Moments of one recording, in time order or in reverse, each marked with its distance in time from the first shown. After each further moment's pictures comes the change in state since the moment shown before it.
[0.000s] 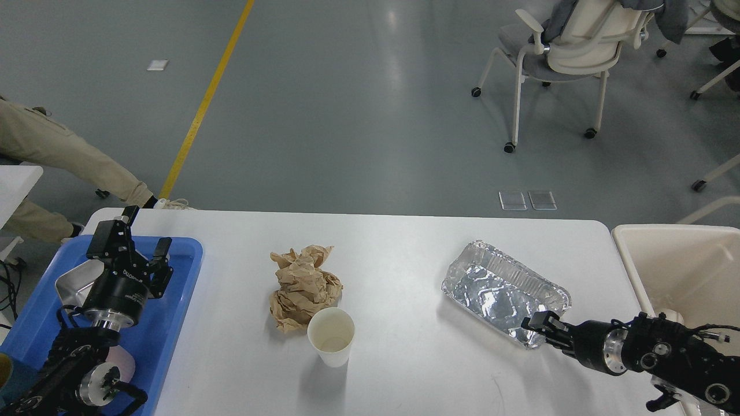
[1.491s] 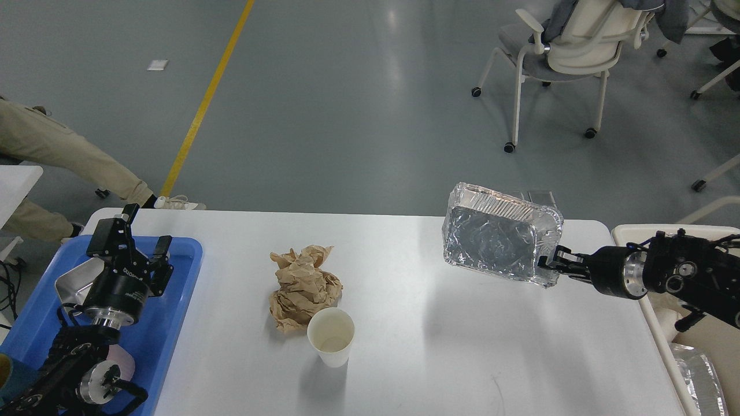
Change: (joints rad) left arm -0.006 0.000 -0.001 0.000 0.001 0.000 0.002; right arm 0.328 -0.106 -0.124 0.026 -0.047 0.153 0.023
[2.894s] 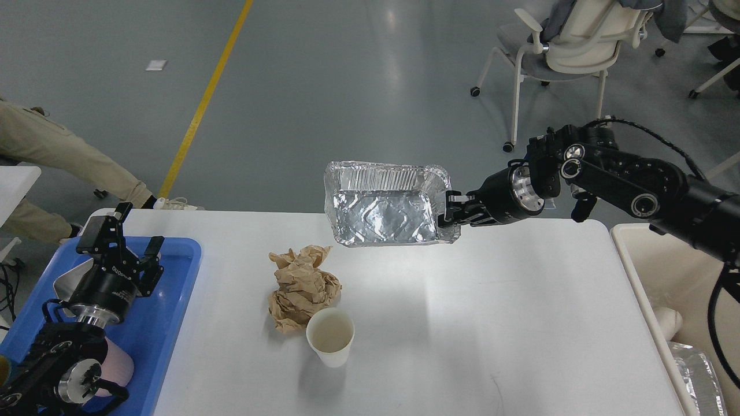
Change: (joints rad) left arm -0.002 0.058 0.003 0.000 -0.006 -0.051 0.044; right arm 0.397 0.366 -0.030 -0.146 0.114 0.393 -0.245
